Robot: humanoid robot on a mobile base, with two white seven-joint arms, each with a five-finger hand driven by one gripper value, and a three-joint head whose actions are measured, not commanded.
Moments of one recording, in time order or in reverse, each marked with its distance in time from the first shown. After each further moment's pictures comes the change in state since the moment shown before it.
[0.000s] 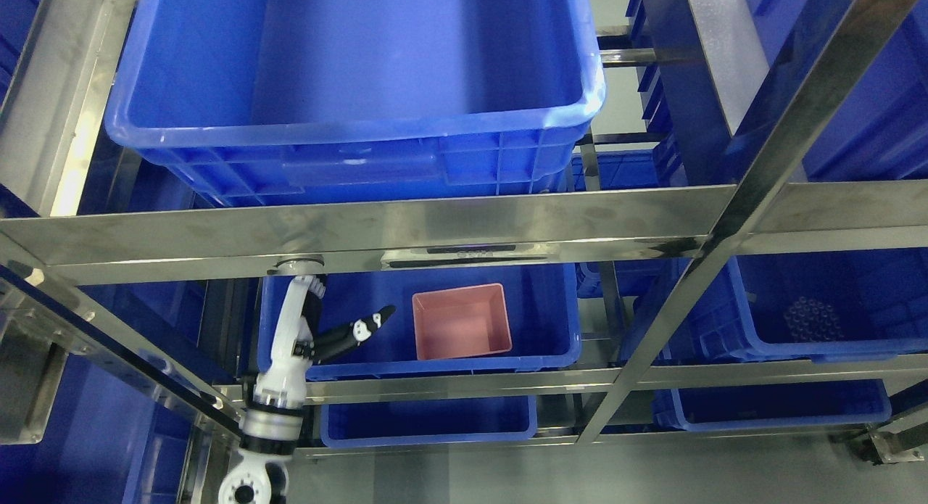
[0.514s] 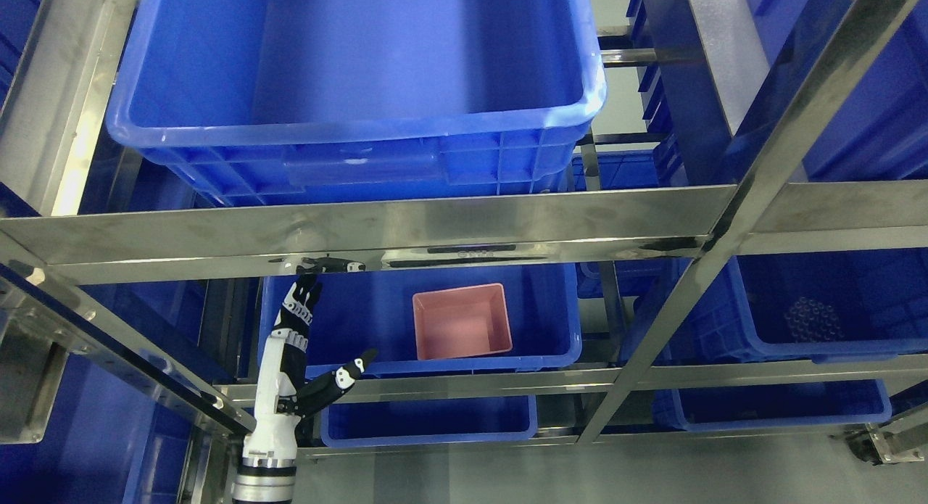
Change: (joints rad) left arm 0.169 -0.005 0.004 -0.100 0.052 0.005 0.046; right arm 0.000 0.000 0.000 0.000 0.000 0.000 0.000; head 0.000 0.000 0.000
